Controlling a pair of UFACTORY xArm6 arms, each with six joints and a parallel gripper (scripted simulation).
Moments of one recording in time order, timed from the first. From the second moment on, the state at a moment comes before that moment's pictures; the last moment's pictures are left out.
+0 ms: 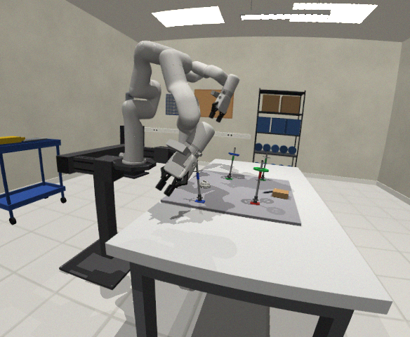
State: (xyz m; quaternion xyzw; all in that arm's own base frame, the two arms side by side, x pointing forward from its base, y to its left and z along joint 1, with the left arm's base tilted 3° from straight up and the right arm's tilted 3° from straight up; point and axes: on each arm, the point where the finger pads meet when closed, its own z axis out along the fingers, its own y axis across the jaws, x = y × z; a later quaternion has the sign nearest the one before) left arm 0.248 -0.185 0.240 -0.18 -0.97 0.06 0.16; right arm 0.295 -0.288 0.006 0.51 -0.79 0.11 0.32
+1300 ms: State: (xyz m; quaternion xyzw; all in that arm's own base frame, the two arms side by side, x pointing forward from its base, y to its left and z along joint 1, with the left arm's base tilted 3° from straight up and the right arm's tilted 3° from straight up) left arm 0.248 -0.185 0.240 -0.18 -0.97 0.06 0.16; right arm 0.352 -0.195 0.100 0.71 -0.55 0.15 0.41
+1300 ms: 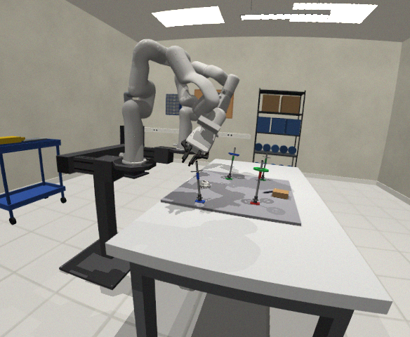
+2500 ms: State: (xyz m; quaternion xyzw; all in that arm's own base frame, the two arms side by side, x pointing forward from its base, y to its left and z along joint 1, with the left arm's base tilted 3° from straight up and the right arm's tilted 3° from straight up) left arm 0.248 -0.185 0.240 -0.18 -0.97 0.06 0.16; right arm 0.416 0.020 0.068 0.81 0.02 0.26 0.53
